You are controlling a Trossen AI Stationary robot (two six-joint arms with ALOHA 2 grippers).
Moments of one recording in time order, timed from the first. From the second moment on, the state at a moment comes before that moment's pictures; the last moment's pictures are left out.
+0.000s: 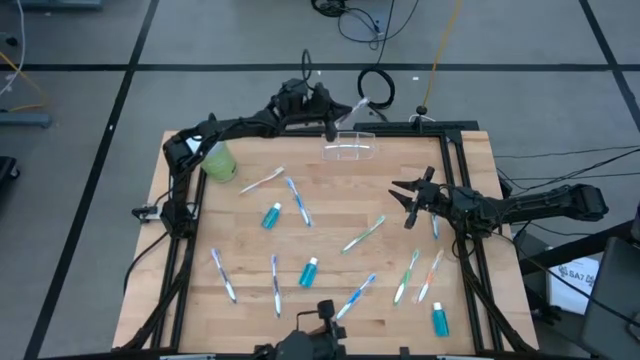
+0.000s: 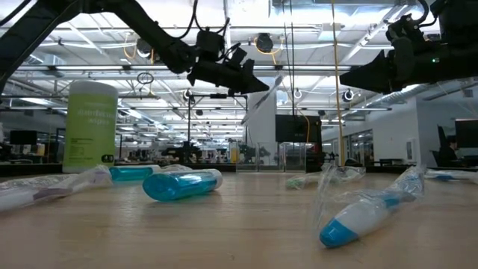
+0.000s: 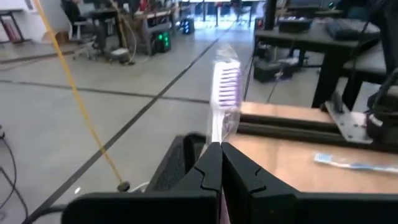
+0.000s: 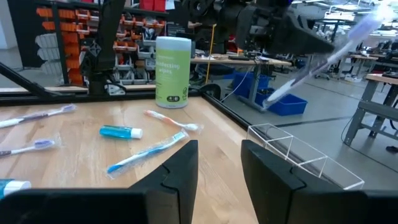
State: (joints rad) left arm 0.64 2.01 1.49 0.38 0.39 0.12; right arm -0.02 0.61 0.07 0.55 0.39 -0.07
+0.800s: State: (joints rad) left arm 0.63 2.09 1.46 0.39 0.34 0.07; right arm -0.02 0.61 0.07 0.52 0.39 -0.03
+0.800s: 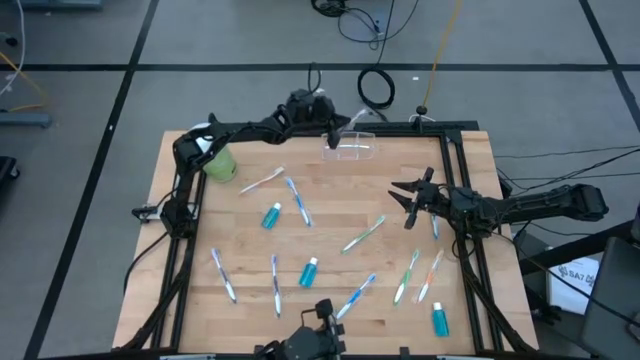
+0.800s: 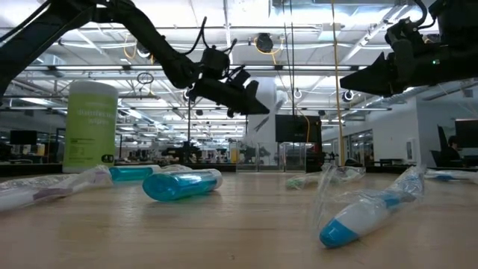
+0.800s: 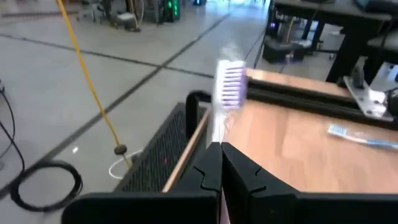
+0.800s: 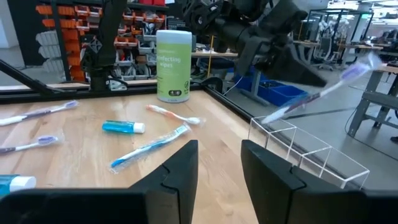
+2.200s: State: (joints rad) left arm 0.55 2.07 1.46 0.04 -0.01 0.10; right arm -0.02 0.61 0.07 0.53 0.39 -0.04
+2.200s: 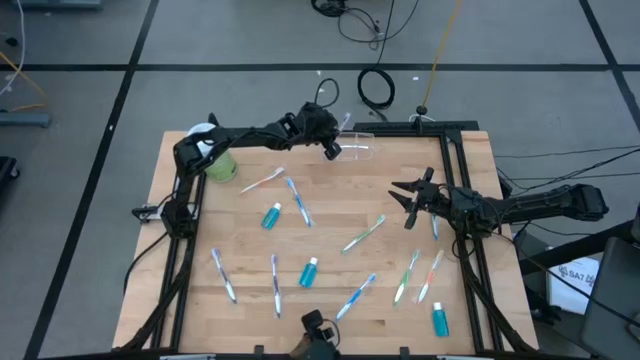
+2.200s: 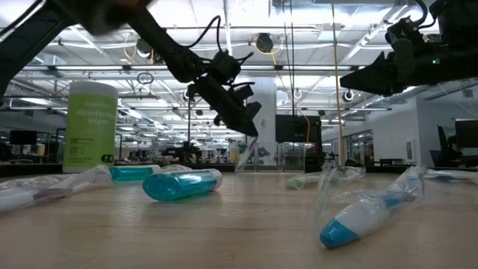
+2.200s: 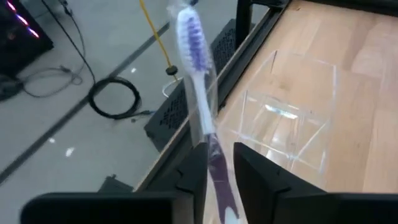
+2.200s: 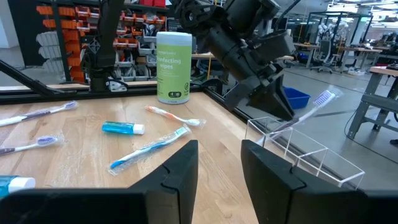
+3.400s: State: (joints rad) left arm 0.23 1.46 1.46 -0.79 -0.09 -0.03; right arm -0.02 0.61 0.07 0.54 0.39 0.02
